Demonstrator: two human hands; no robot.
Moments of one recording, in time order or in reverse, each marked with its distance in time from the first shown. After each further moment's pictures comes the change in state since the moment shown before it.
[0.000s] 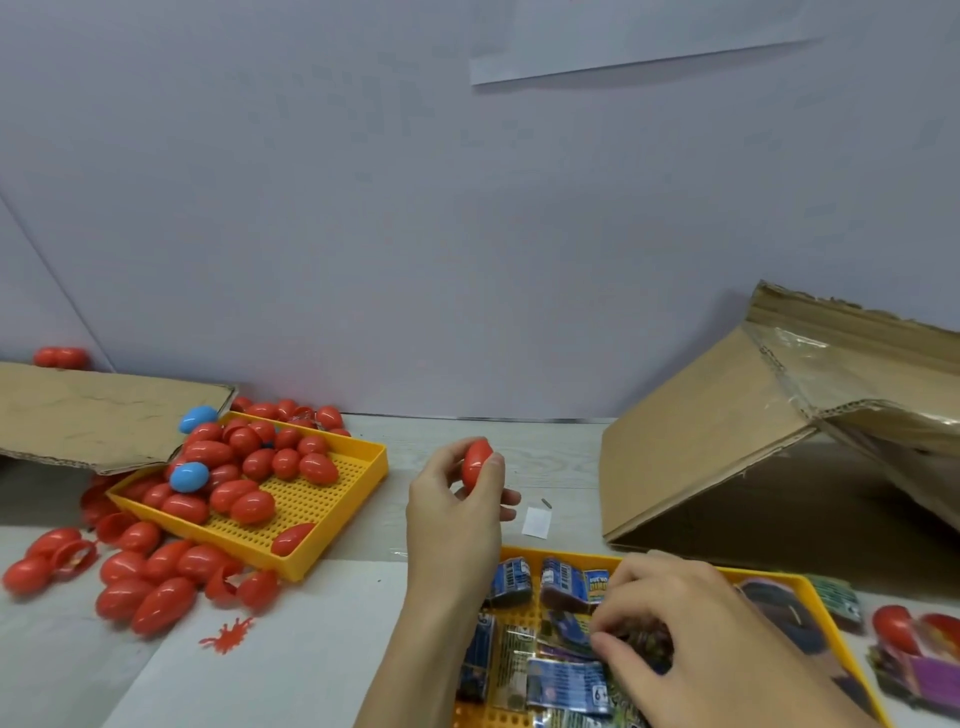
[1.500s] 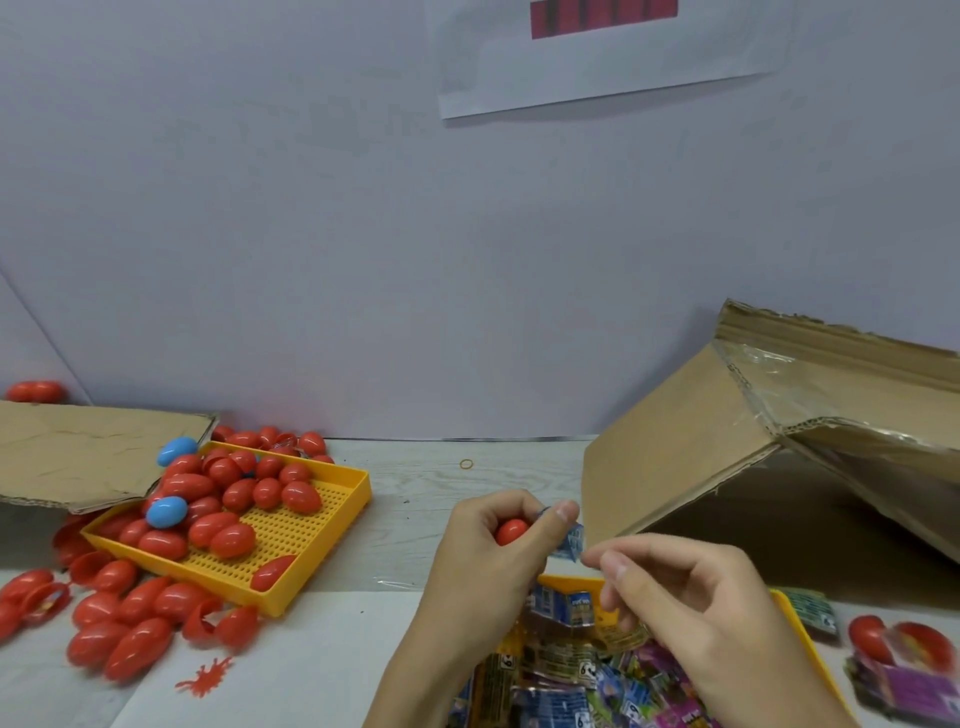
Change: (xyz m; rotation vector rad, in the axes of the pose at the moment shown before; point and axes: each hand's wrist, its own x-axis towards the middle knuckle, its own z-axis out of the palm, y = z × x) left_hand -0.013 0.013 0.008 0.128 -0.481 0.046; right_hand -0.008 -0.009 -0.013 0.904 0.329 0.110
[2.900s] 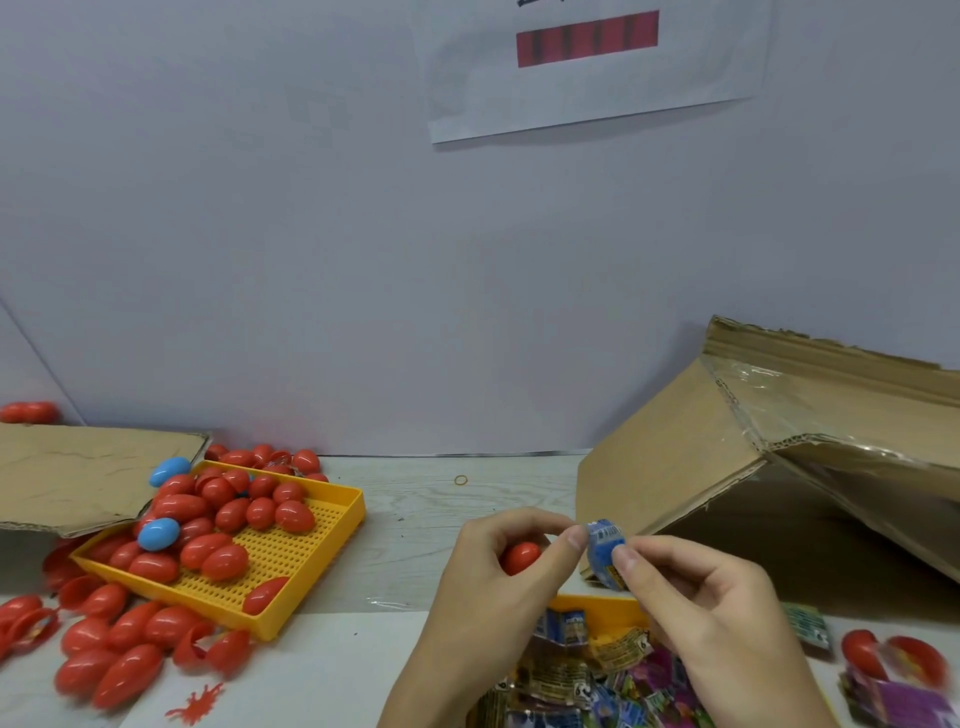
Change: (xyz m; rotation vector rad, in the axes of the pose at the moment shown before) left_hand -0.004 0.008 0.005 0.000 -0.040 -0.009; right_hand 0.008 0.009 -0.001 0.108 0.277 0.026
